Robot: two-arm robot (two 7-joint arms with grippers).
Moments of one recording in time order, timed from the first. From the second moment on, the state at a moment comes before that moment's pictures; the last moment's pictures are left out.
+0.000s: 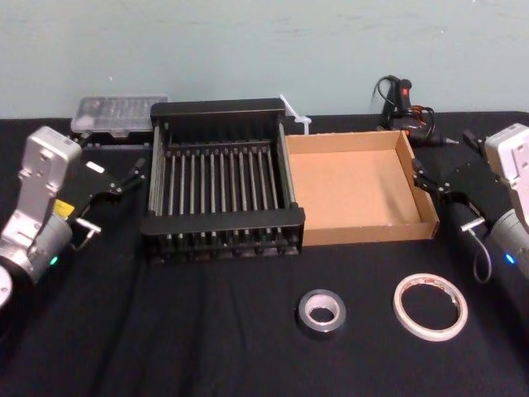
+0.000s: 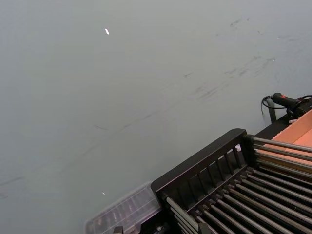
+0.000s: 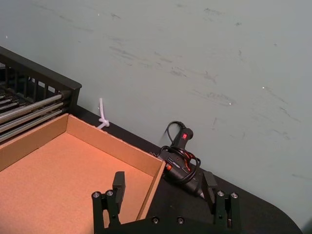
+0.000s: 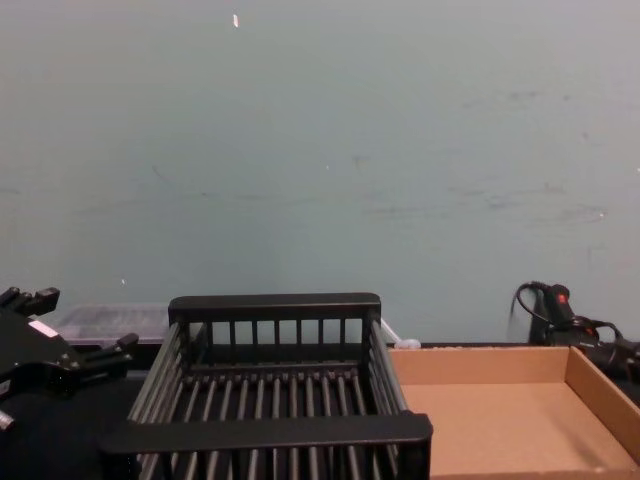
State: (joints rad) left arm -0.20 0.60 0.45 -1.41 -0.25 -0.12 0.03; right arm 0.20 0.60 -0.45 -1.41 0.25 -0.12 -0.03
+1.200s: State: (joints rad) left arm -0.20 0.60 0.45 -1.41 -0.25 -0.12 0.03; right arm 0.07 0.70 -0.32 -1.60 0.35 -0.04 0.07
